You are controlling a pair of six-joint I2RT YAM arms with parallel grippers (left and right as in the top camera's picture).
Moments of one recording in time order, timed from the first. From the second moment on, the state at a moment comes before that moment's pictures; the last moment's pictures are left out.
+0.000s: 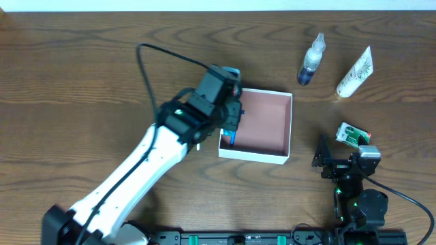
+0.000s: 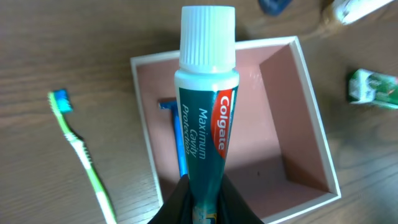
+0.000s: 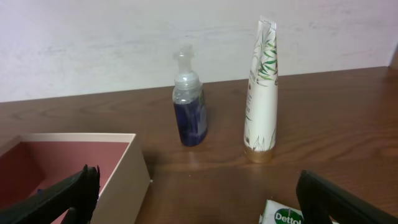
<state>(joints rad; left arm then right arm) -0.65 1.51 1.27 -0.71 0.03 -0.37 0.00 0.01 0.01 -0.07 -0.01 0.15</state>
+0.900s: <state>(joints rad) -0.66 1.73 1.27 -0.64 -0.04 -0.46 0.00 0.01 0.01 -0.07 -0.01 0.15</state>
